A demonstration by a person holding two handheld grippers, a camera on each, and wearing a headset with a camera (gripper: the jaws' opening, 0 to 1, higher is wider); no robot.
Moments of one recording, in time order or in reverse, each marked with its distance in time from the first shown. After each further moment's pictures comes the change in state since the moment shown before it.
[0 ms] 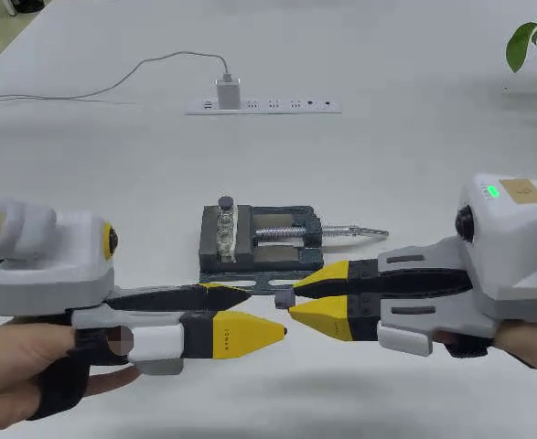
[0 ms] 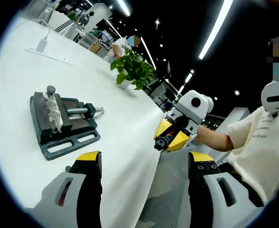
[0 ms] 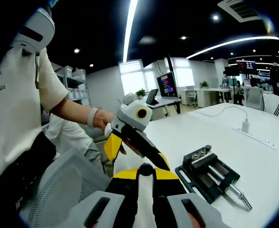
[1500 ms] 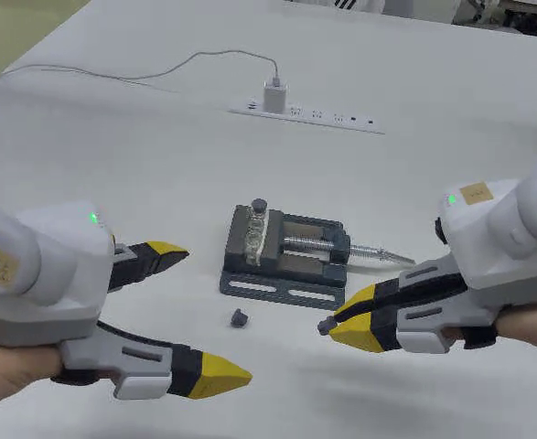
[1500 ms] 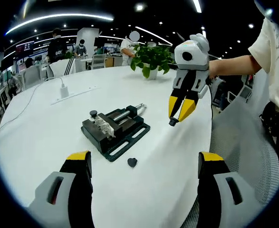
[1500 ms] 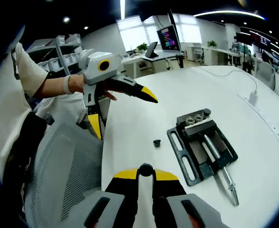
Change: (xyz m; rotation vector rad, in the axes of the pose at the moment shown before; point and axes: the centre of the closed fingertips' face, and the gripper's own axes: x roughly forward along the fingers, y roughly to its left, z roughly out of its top) left arm -0.047 0.045 -0.007 0.508 0.108 0.447; right arm 0.003 -0.041 -0.046 -0.002 0.480 0.054
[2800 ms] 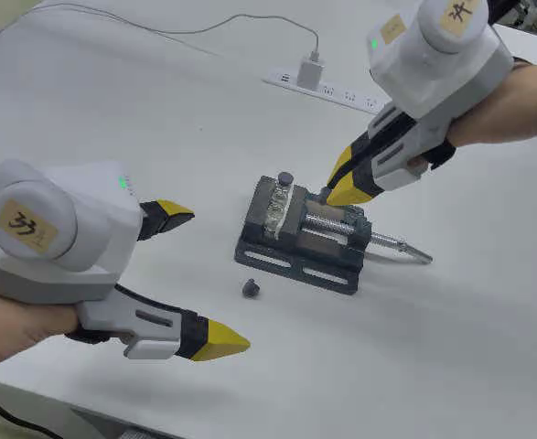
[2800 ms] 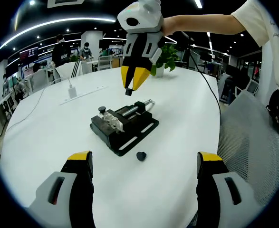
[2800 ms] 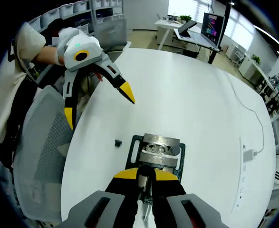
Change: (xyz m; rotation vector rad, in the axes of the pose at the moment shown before) left arm -0.006 0.016 -0.011 0.033 -0.008 0.075; right arm 0.011 -0.081 0.077 -0.452 0.395 0.019
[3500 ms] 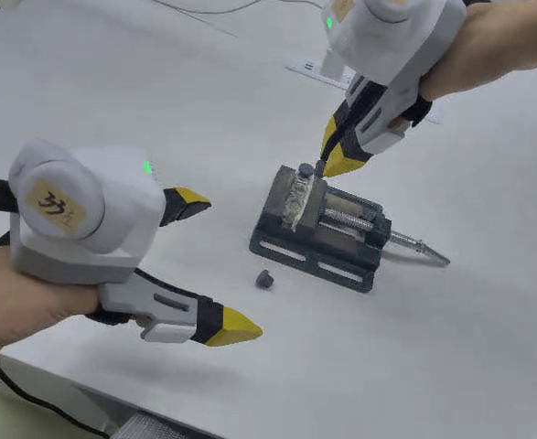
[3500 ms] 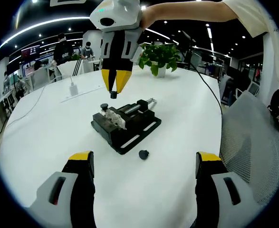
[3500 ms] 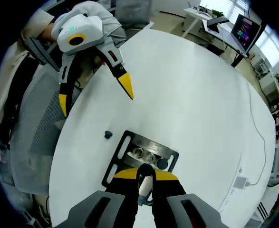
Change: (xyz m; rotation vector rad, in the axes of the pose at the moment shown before) left arm 0.003 0.005 -0.005 -0.020 -0.005 0.004; right arm 0.024 -0.024 0.015 -0.208 0.191 0.070
